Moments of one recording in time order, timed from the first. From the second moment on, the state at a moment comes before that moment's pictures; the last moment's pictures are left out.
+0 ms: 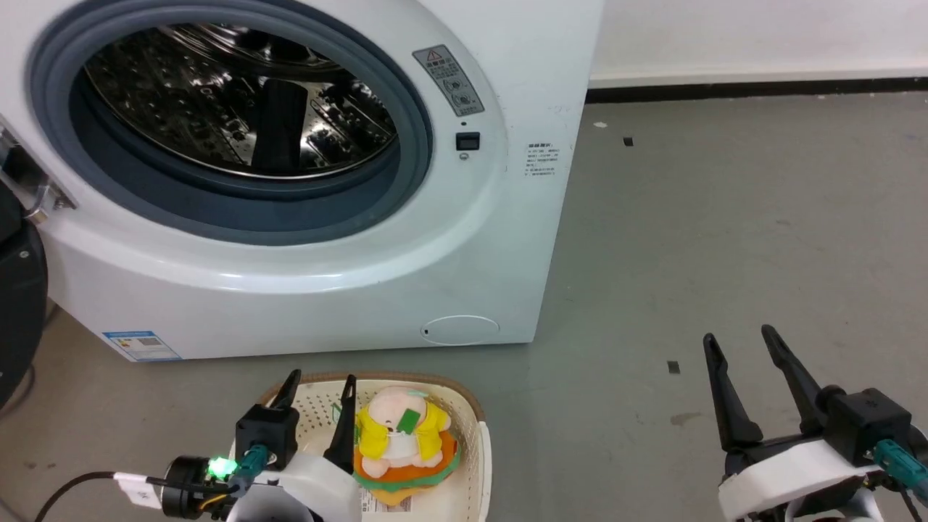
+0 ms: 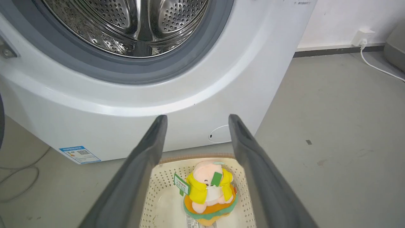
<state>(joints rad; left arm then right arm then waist) -0.06 0.06 -0.07 0.21 -0.03 -0.02 -0.08 -0.01 -0.05 -0.02 -0.01 0.10 0.13 -0.08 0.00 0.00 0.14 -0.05</state>
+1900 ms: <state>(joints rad) -0.57 0.27 -0.26 0.99 -0.06 -0.06 -0.13 -0.16 -0.05 0.01 -0.06 0.33 0.13 -0.21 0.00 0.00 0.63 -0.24</state>
